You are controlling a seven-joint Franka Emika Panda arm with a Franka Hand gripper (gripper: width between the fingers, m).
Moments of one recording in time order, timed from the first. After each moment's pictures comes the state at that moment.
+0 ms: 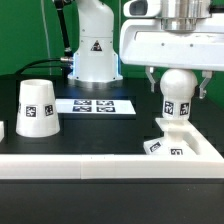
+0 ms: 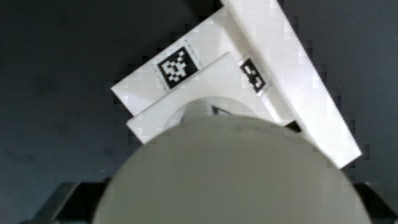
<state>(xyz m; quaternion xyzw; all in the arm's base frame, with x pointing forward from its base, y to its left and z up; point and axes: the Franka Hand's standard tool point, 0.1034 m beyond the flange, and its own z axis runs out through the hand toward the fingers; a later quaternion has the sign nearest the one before) 0.595 0.105 0.111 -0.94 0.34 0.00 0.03</state>
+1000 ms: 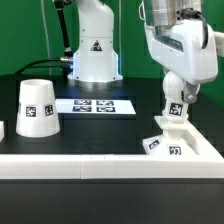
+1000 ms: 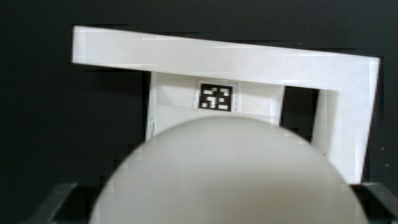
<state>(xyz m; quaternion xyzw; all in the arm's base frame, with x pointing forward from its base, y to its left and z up) 0.591 0.110 0.109 -0.72 0.68 0.09 0.07</state>
